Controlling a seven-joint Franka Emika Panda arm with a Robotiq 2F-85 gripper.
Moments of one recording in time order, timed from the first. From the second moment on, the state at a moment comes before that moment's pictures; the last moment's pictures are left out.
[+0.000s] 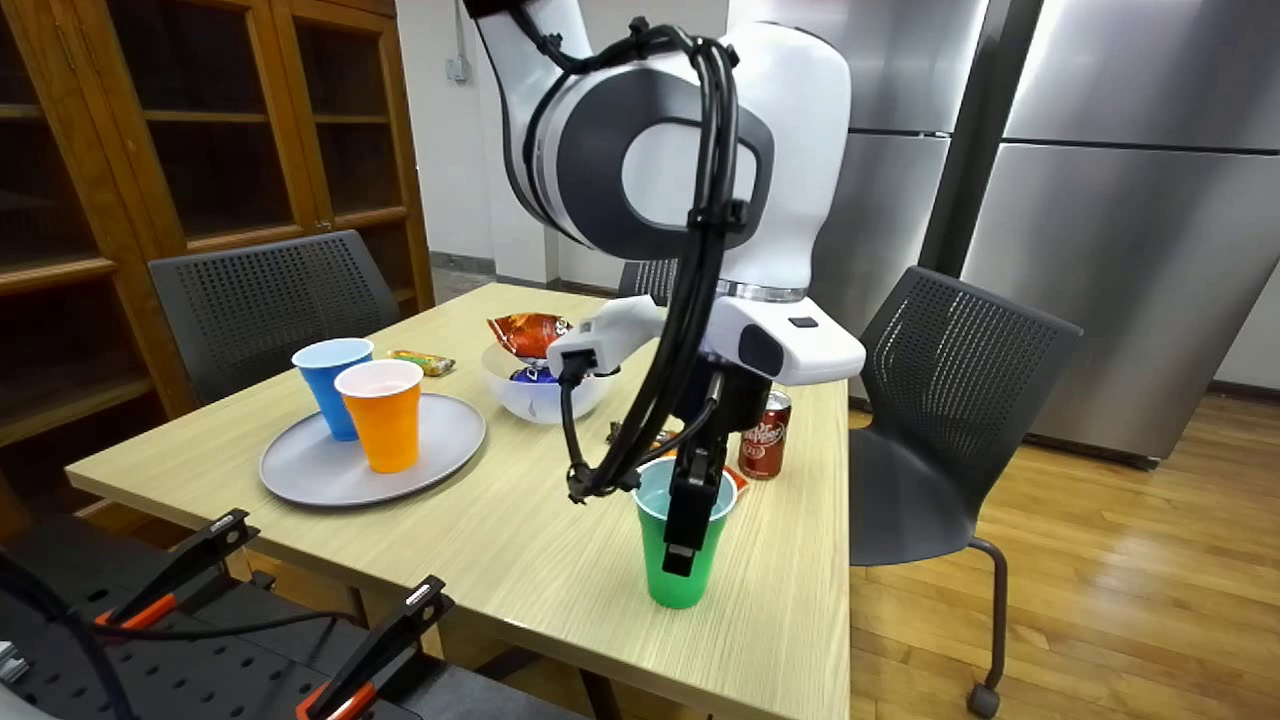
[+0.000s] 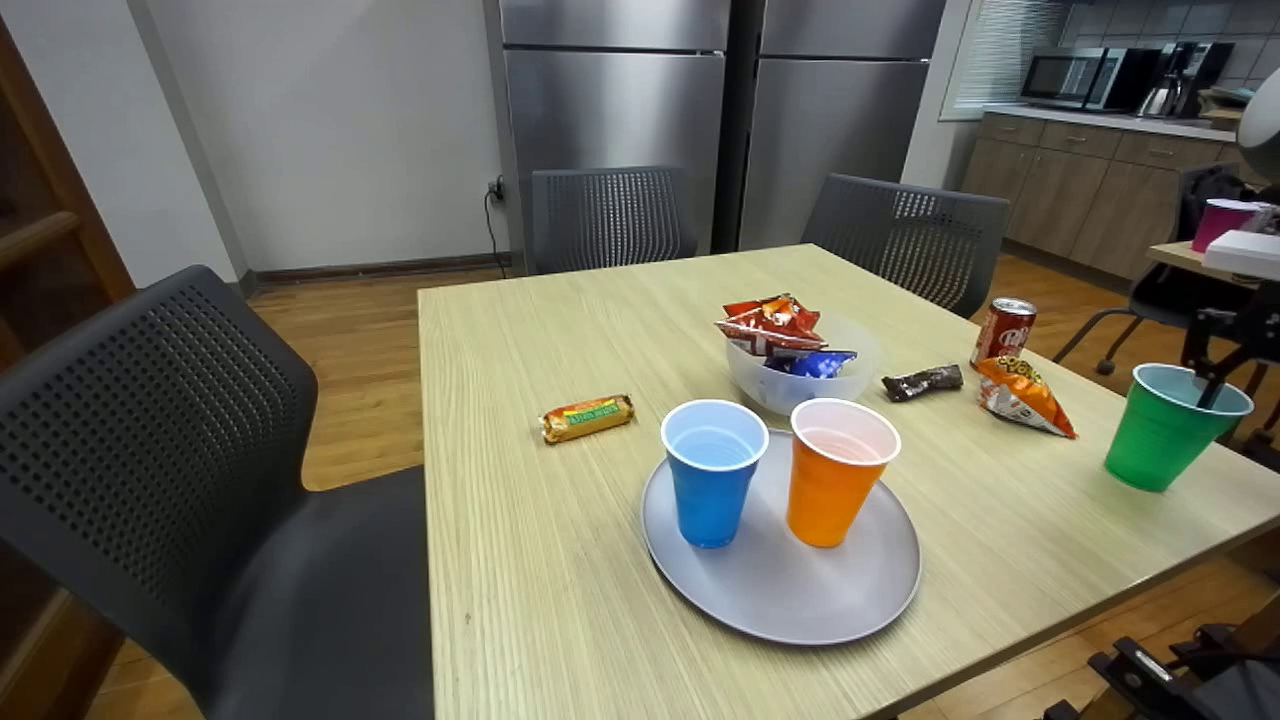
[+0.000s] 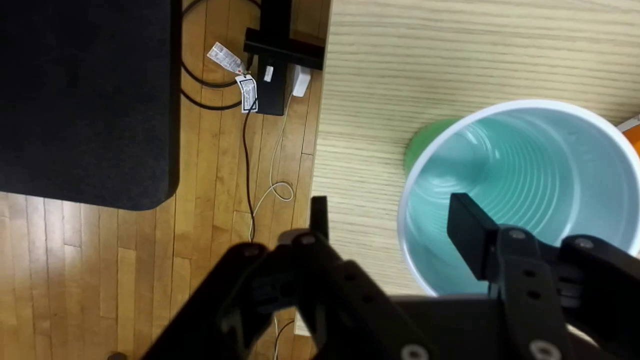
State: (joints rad) arm -0.27 0.27 -0.40 -2.53 0.18 2.65 0.55
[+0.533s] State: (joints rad) arm -0.24 0.28 -0.41 -2.51 0.17 2.65 0.59
